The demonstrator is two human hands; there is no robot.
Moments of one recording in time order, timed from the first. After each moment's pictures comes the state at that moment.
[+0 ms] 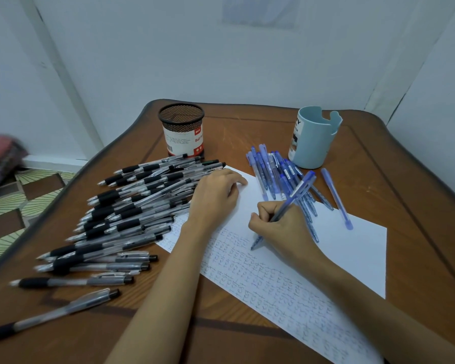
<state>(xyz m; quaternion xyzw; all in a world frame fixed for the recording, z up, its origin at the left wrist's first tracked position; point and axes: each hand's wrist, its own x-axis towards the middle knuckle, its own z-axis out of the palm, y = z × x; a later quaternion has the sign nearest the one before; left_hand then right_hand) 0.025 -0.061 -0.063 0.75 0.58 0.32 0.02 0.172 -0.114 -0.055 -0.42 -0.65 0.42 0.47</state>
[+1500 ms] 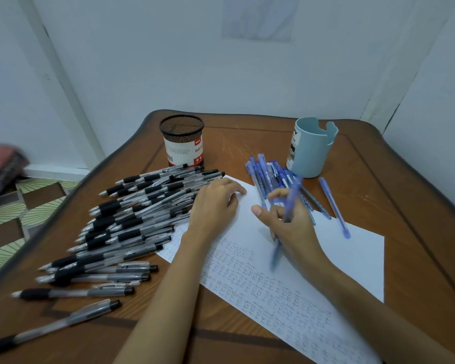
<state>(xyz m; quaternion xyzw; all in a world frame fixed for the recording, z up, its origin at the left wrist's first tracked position) 0.023 -0.060 -0.064 0.75 0.58 0.32 0.04 0.180 -0.110 -0.042 -0.46 -0.57 0.47 0.49</state>
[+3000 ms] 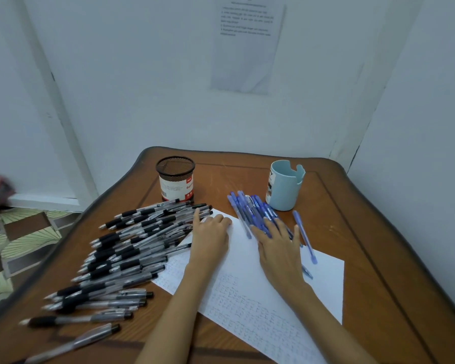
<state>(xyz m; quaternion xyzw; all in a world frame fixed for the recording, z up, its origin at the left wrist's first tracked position) 0.043 -0.065 -0.068 0.73 0.63 0.24 -0.09 0.198 -0.089 -0.061 -0.64 -0.74 -0.12 0.17</state>
